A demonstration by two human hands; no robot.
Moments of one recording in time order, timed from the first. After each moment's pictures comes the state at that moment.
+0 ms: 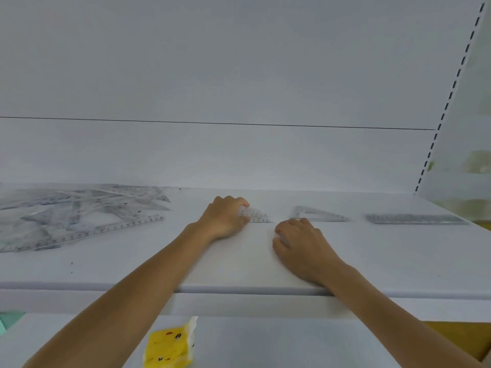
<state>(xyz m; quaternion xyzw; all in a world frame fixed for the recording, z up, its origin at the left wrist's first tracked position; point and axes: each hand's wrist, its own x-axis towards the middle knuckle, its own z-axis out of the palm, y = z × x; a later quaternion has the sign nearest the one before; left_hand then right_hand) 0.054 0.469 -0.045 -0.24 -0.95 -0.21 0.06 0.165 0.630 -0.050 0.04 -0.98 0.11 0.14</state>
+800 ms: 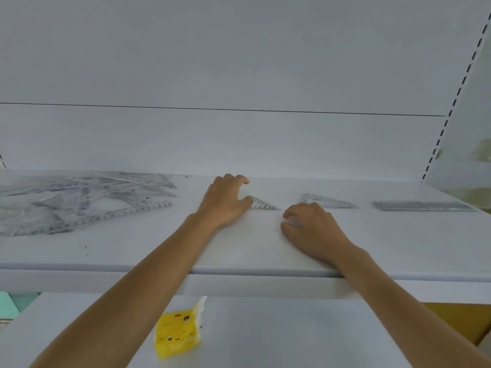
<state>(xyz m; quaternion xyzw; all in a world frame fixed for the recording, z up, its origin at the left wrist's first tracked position) 0.070 0.459 -0.039 -0.23 -0.93 -0.25 0.17 0.162 0.633 -0.045 0.03 -0.98 0.14 0.15</state>
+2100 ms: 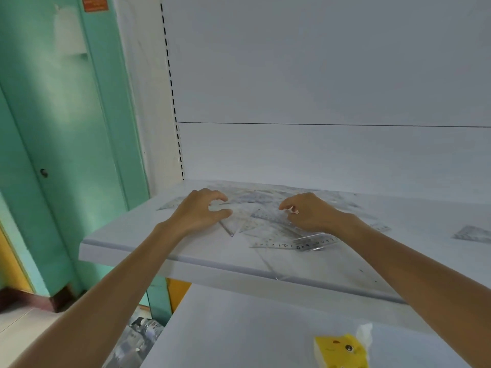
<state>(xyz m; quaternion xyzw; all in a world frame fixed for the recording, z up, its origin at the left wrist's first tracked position) 0.034 0.001 -0.035 -0.12 -0.95 -0.25 0.15 0.027 0.258 -0.020 0.21 -0.97 0.15 0.05</state>
